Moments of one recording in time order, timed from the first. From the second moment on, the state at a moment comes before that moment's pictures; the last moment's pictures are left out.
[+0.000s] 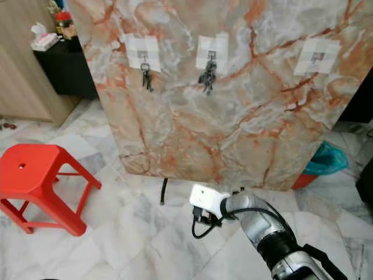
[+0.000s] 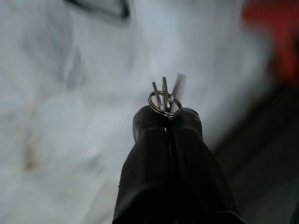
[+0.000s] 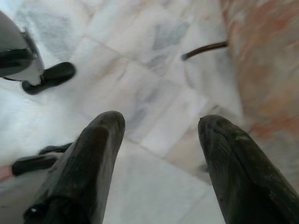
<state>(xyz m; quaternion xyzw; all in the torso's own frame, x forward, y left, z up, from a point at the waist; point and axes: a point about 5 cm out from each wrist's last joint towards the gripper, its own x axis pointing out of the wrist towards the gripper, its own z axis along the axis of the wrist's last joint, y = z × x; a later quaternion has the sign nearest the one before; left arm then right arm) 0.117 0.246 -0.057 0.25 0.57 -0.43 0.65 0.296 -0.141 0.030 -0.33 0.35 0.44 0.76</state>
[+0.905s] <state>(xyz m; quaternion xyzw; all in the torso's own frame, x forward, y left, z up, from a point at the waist) 0.216 0.225 -0.004 0.19 0.30 -0.17 0.92 0.229 -0.170 -0.059 -0.10 0.48 0.18 0.85</state>
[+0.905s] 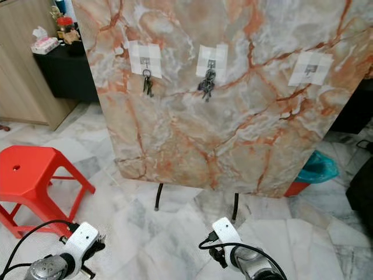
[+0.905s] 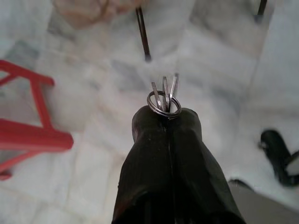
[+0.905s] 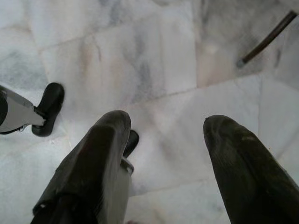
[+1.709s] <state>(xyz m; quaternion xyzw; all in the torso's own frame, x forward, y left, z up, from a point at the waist) 0.276 0.155 0.076 0.07 0.05 -0.09 0.99 0.224 -0.171 -0.065 0.01 0.46 0.01 0.89</state>
